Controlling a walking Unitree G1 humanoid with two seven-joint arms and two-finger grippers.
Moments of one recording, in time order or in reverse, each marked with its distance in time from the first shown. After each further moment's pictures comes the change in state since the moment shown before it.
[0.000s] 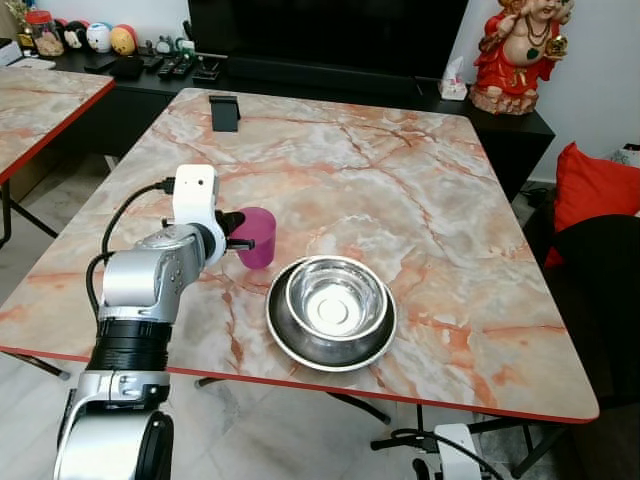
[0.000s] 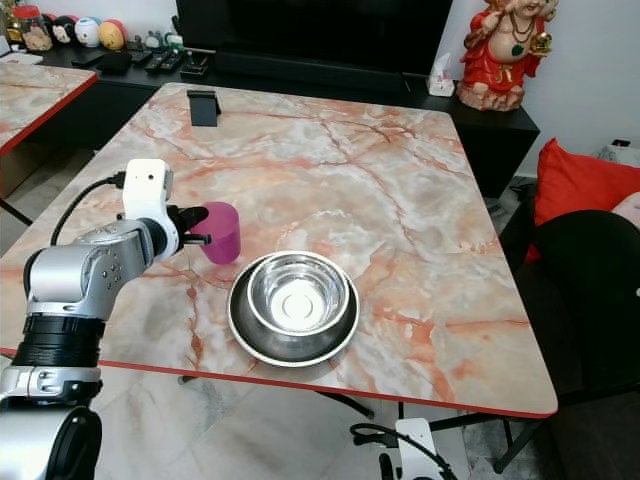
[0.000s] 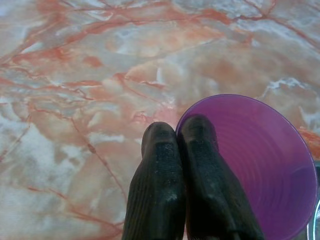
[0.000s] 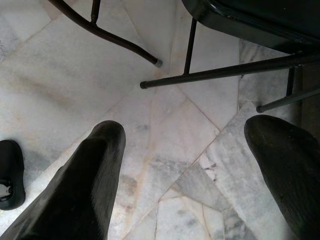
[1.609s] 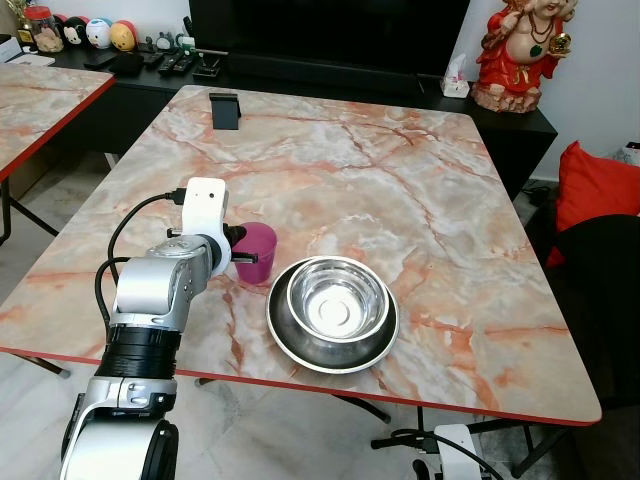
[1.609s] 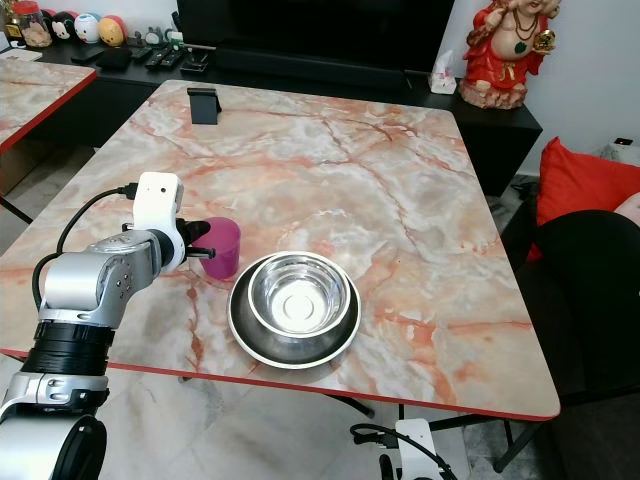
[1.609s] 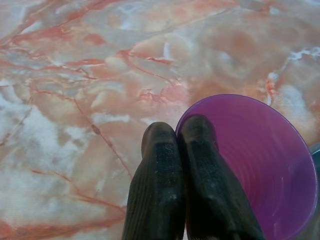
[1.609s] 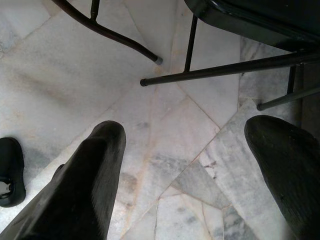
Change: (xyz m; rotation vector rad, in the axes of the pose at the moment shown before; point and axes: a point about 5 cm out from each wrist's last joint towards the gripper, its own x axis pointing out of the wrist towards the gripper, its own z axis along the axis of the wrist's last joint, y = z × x) left arm 0.001 -0.006 -0.013 0.058 0.056 0.037; right arm 0.000 0.000 -0.001 0.000 0.008 0.000
